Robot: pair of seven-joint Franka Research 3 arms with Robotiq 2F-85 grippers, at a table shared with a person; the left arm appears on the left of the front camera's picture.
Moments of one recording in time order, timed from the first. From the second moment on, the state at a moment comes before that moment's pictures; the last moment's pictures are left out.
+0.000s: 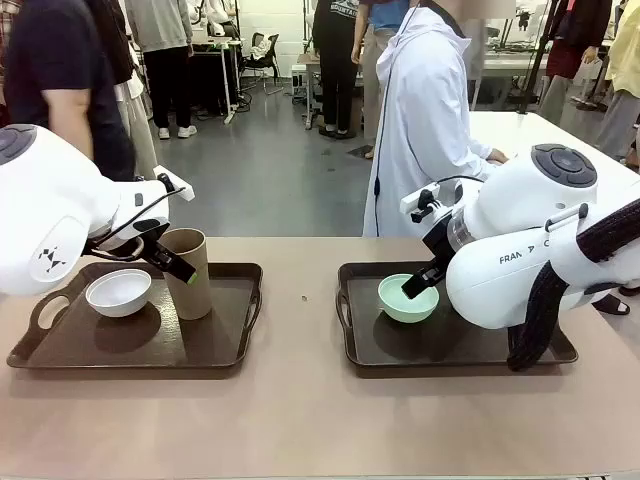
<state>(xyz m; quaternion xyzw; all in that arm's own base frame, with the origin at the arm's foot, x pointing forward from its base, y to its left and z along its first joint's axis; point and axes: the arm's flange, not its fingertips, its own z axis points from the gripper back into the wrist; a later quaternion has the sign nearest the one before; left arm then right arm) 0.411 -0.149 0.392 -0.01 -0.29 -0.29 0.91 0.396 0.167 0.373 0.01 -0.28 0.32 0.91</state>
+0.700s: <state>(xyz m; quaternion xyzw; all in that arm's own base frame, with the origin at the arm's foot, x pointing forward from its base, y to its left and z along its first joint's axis) 0.411 -0.149 0.392 -0.01 -0.29 -0.29 0.91 0.396 0.167 0.373 0.01 -0.28 0.32 0.91</state>
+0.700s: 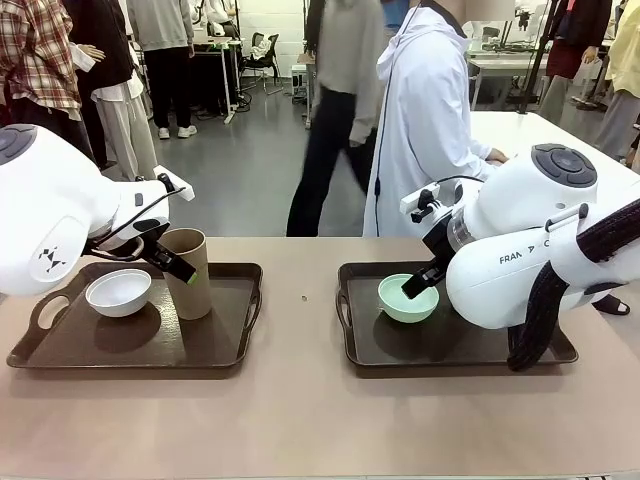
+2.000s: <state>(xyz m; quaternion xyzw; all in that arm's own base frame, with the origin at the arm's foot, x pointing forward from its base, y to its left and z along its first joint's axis) 0.400 -0.144 0.422 -0.01 -0.28 -0.28 0.92 0.379 0.158 0.409 0.00 -0.23 0.27 0.93</state>
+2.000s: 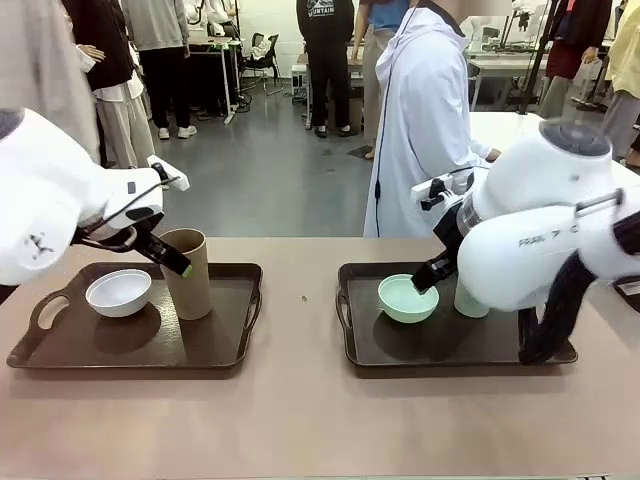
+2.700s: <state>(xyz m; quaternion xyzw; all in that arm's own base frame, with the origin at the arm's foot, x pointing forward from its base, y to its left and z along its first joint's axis) 0.275 -0.121 0.530 -0.04 -0.16 -0.28 0.94 0.240 0.133 0.518 -0.04 -0.12 0.27 0.96</state>
